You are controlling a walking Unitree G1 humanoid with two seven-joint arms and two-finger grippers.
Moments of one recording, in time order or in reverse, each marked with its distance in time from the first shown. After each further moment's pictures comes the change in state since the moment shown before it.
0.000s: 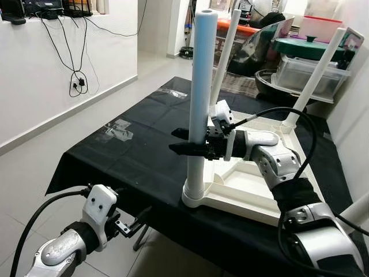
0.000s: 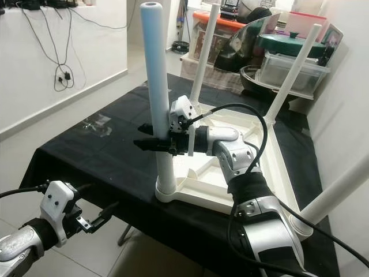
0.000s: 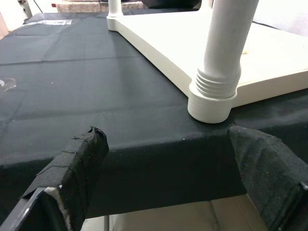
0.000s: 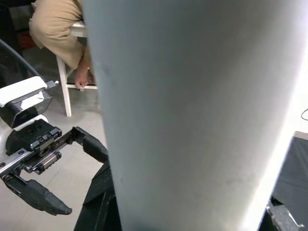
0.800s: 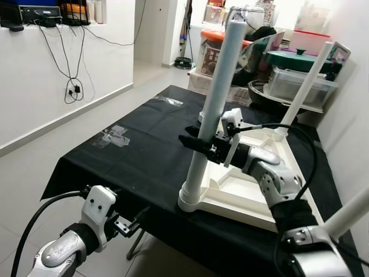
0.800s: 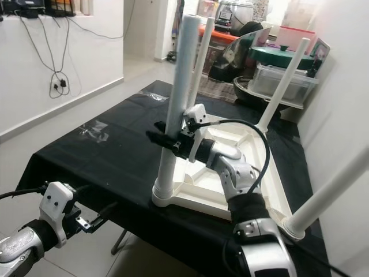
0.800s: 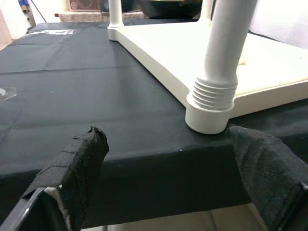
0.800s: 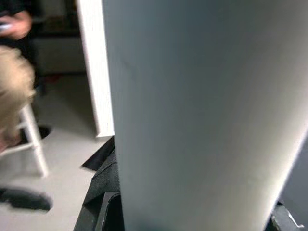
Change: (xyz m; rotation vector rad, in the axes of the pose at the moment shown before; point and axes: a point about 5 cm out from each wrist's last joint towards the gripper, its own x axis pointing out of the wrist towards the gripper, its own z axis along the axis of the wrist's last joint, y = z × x) left arm 0.000 0.000 -0.003 -0.017 0.006 0.016; right arm -0.014 -0.001 -0.034 0.200 -0.156 -0.449
